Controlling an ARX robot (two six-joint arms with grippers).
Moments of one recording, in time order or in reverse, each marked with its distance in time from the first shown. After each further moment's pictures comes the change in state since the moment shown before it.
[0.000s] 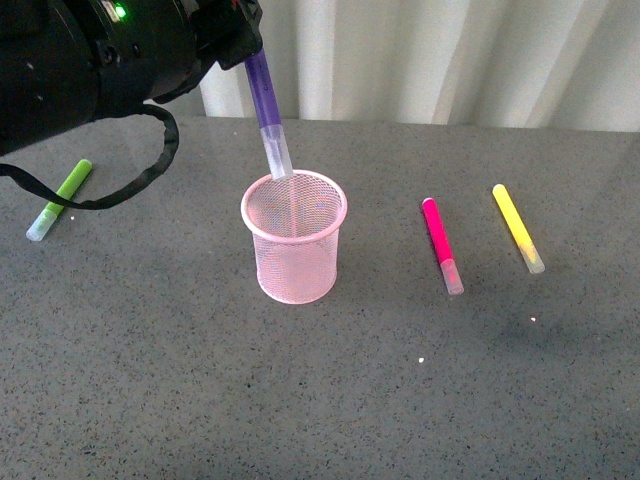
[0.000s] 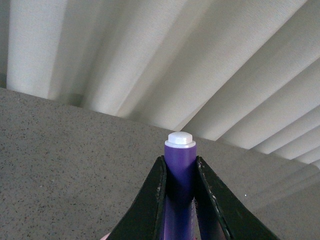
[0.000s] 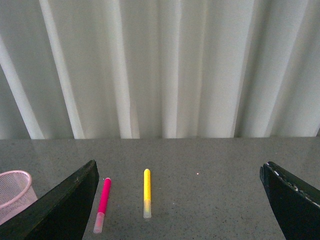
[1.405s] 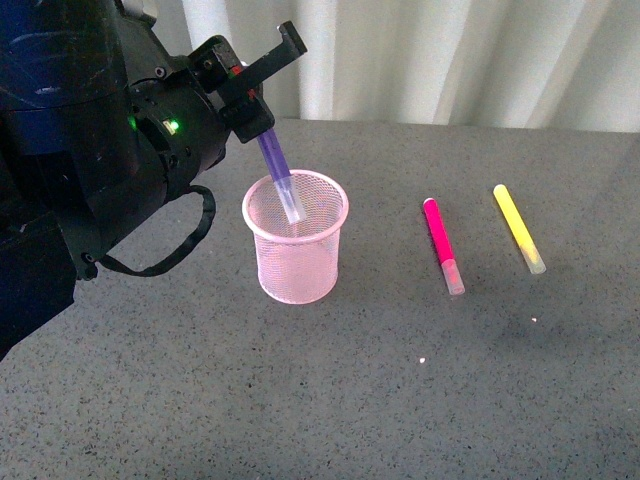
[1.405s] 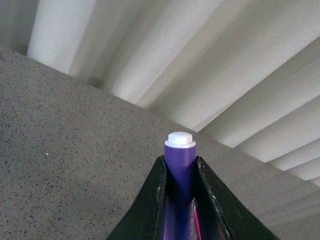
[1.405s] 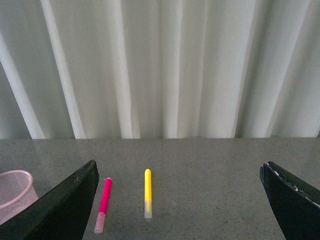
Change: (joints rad) left arm -0.029 0.229 0.002 0.219 -0.106 -0.101; right arm 0.000 0.000 0.000 0.000 0.000 0.000
